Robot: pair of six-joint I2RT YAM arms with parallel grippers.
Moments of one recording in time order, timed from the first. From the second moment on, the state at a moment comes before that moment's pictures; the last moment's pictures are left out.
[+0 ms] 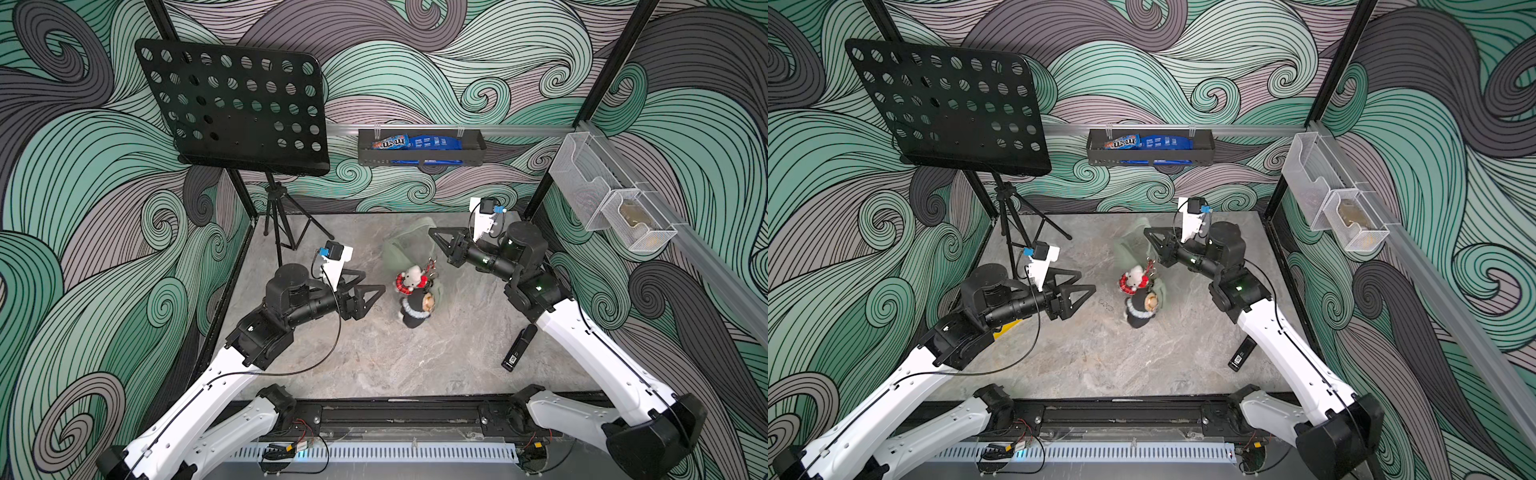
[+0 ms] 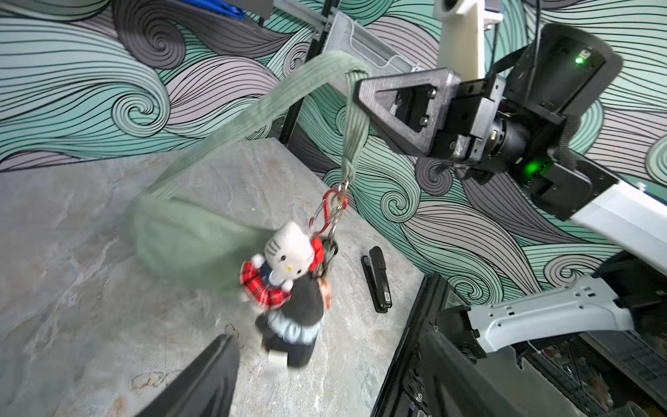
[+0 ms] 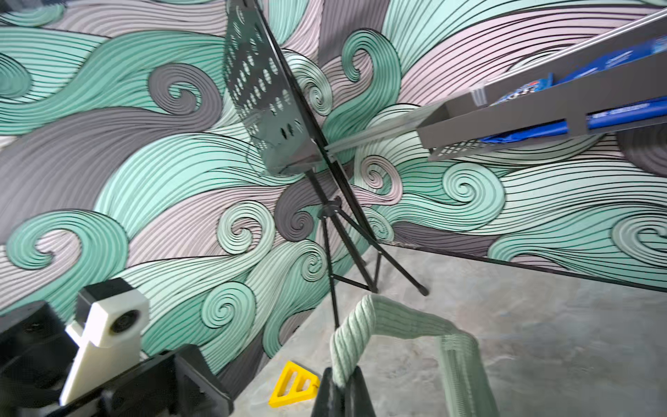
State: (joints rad) left arm -0.60 0.82 0.91 -0.29 0.42 -0.33; right arm 0.47 1.13 1.11 0.05 -0.46 0.50
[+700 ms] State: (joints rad) left arm -0.62 0.85 0.90 -0.12 0.65 -0.24; right arm 0.83 1.14 1.11 0.23 -0.40 0.66
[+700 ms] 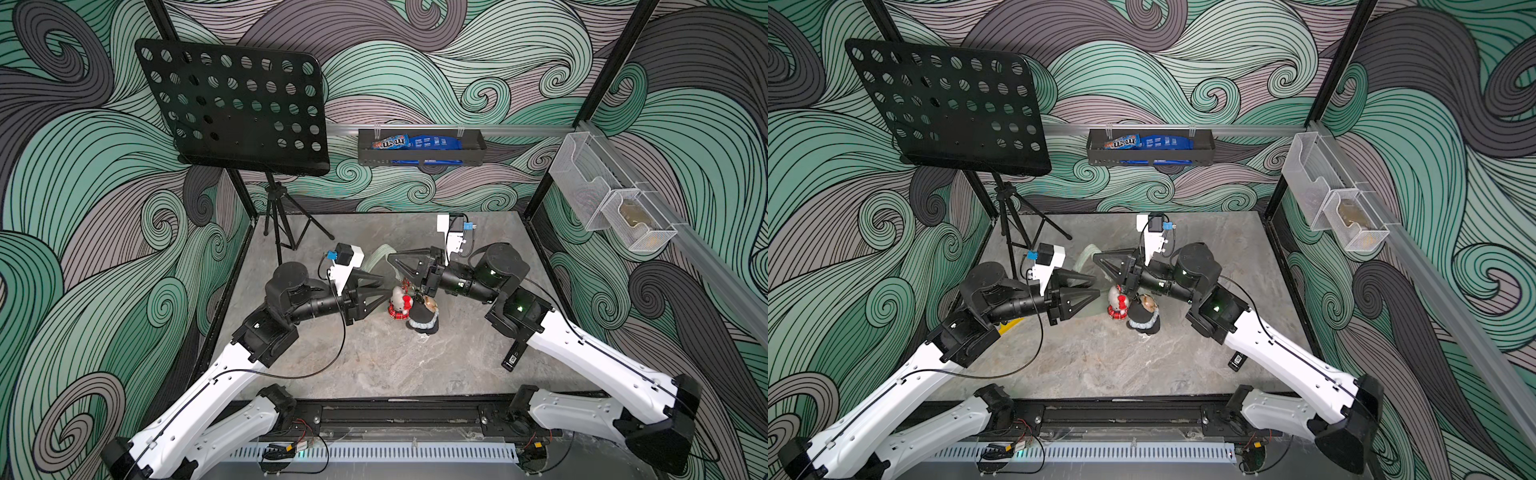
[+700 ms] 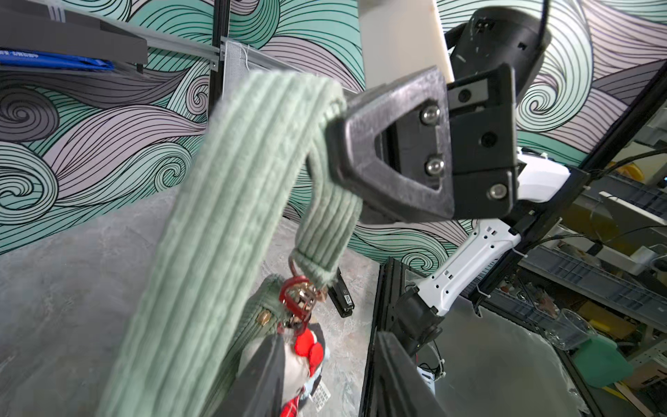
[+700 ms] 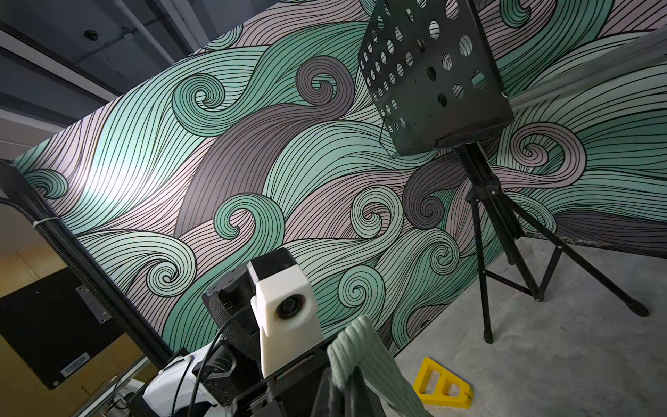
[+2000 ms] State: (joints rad) left arm -0.66 0.85 0.96 -0.25 0.64 -0.23; right arm 0.50 0.79 0.69 0.40 -0.61 0.68
